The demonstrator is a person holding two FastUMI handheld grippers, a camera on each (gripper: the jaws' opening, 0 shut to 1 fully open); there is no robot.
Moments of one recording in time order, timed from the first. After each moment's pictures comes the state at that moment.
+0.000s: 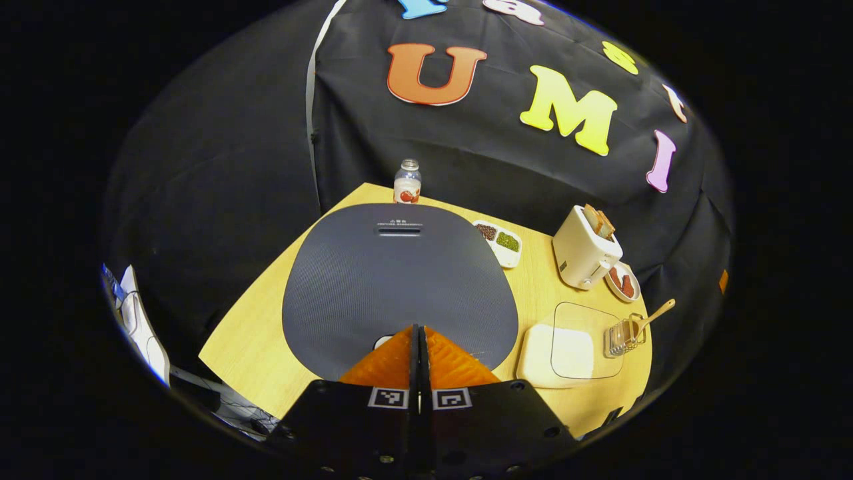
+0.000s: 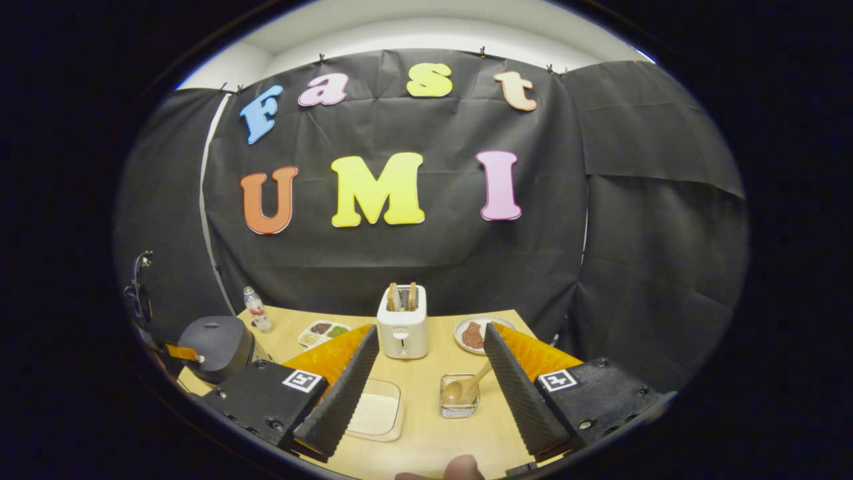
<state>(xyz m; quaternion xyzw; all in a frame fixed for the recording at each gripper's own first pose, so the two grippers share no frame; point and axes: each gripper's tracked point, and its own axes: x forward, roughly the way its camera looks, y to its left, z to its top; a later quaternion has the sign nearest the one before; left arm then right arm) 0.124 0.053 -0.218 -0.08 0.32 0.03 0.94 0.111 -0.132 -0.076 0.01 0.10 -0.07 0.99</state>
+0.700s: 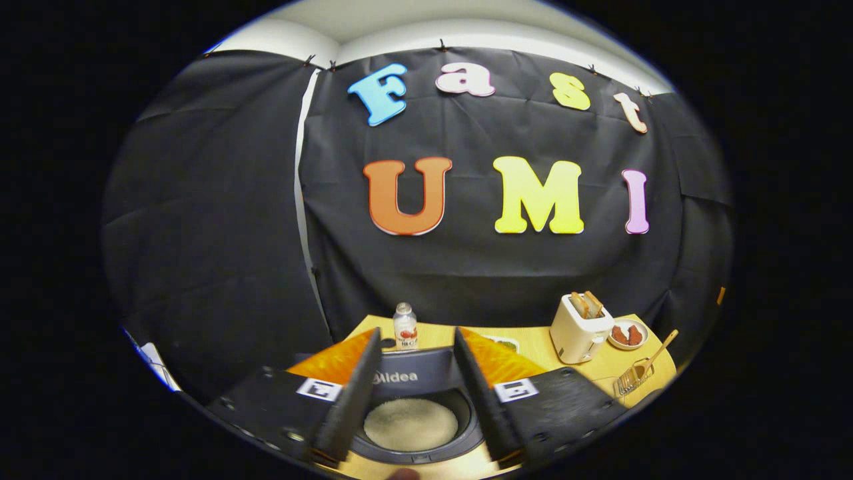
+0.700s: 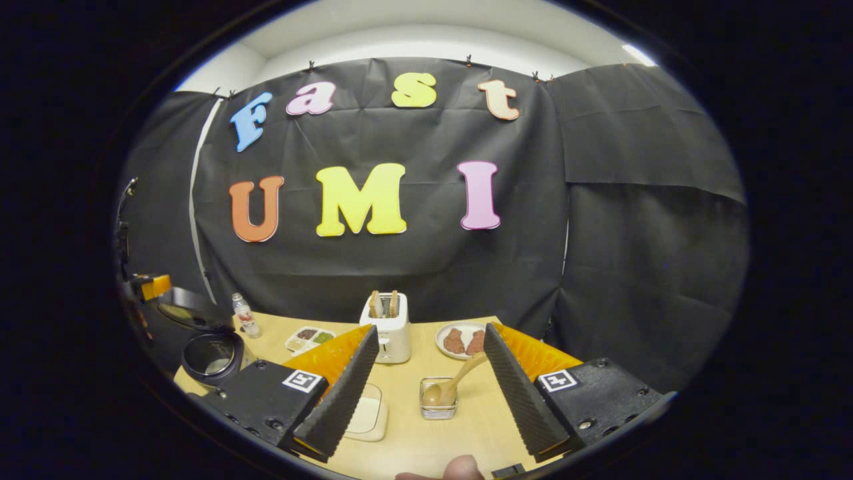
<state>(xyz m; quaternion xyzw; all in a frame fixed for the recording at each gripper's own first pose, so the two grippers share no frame) 0.190 0.046 -0.053 0.02 0.08 0.02 1.00 0.095 -0.161 -0.068 0.01 0.08 -0.10 0.99</state>
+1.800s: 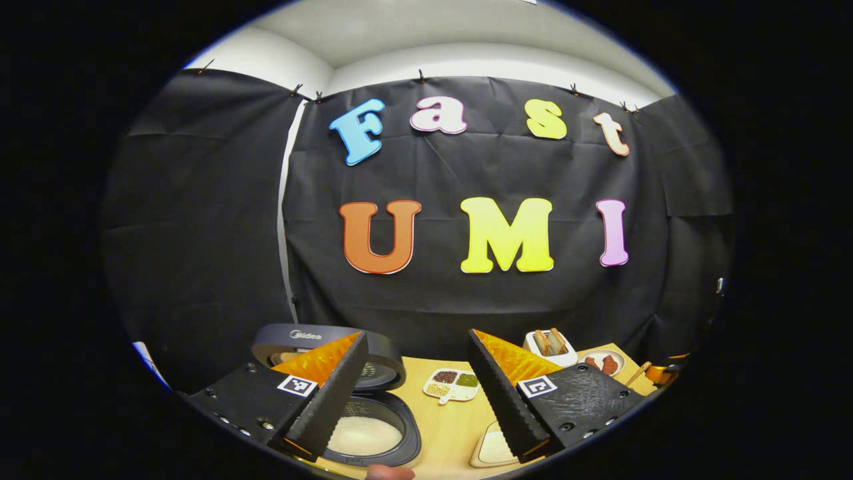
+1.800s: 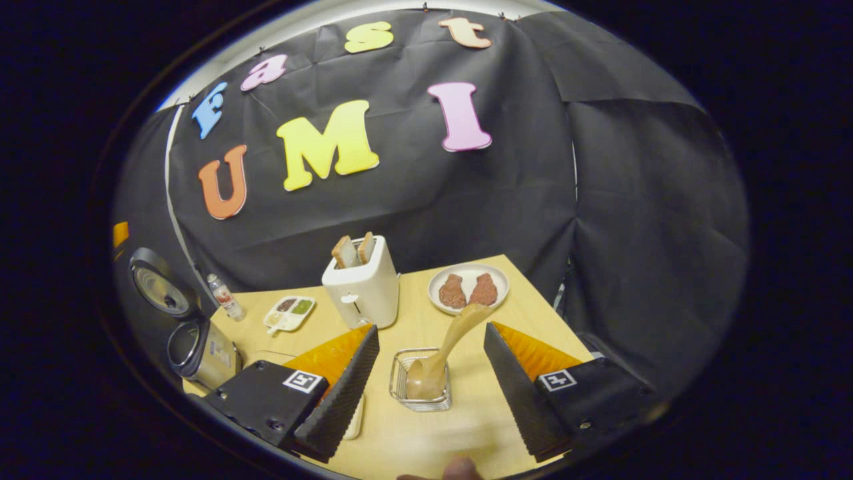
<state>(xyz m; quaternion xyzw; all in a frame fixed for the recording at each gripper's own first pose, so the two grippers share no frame) 0.180 -0.061 -0.018 0.01 0.02 0.01 1.00 0.197 -0.233 -0.224 0.09 0.20 -0.07 0.97</state>
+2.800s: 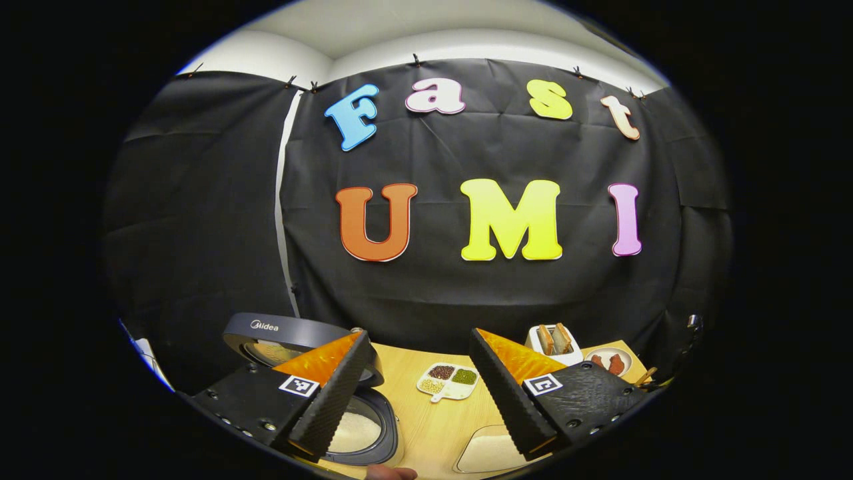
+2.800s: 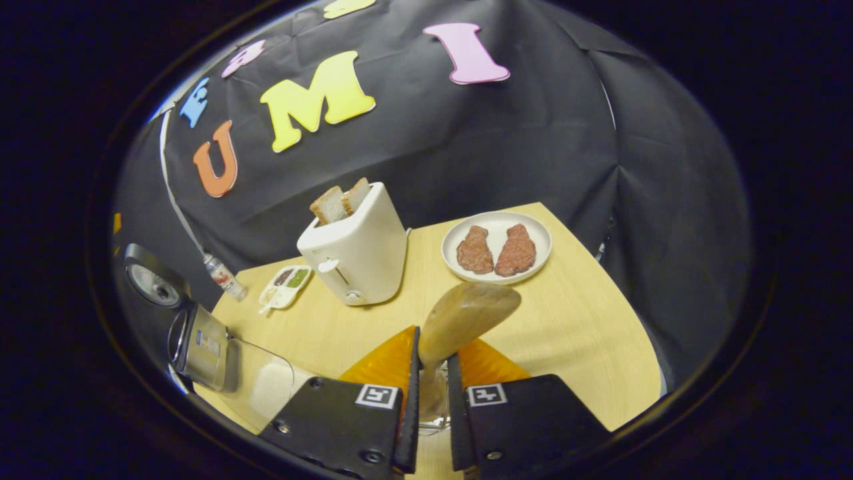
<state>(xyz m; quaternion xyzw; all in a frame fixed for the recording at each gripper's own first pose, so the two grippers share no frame) 0.211 -0.077 -0.031 0.01 0.05 0.04 1.00 0.259 -0.234 -0.297 0.14 0.28 -0.01 0.95</state>
